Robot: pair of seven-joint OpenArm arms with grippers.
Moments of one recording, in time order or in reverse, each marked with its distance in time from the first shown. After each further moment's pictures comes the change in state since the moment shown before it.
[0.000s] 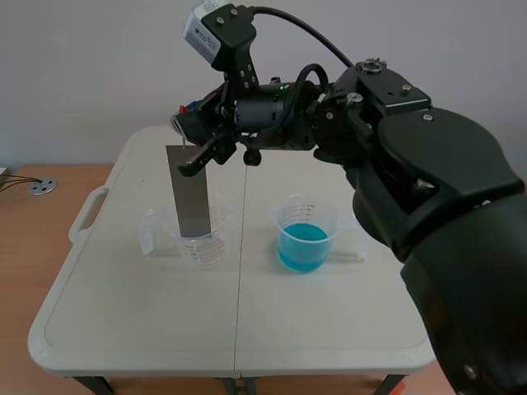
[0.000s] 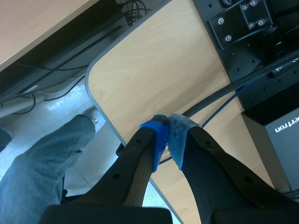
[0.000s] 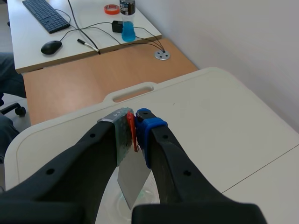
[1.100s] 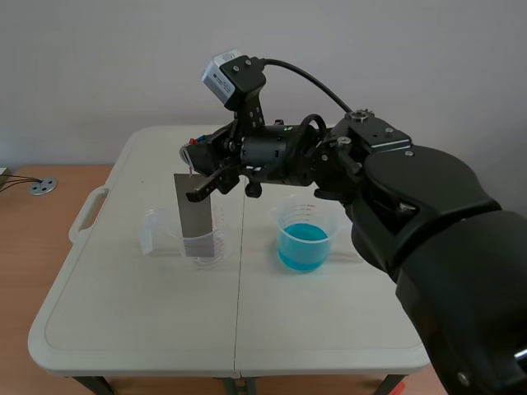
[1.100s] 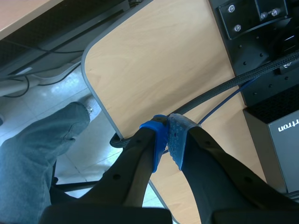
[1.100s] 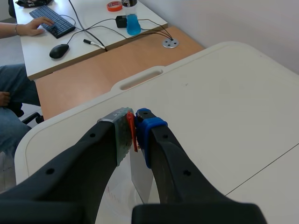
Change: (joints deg) left arm -2.1 2.6 0.0 -4.7 0.0 0.0 0.0; right arm 0.0 -0.2 0.0 -10.7 0.0 0.0 7.6
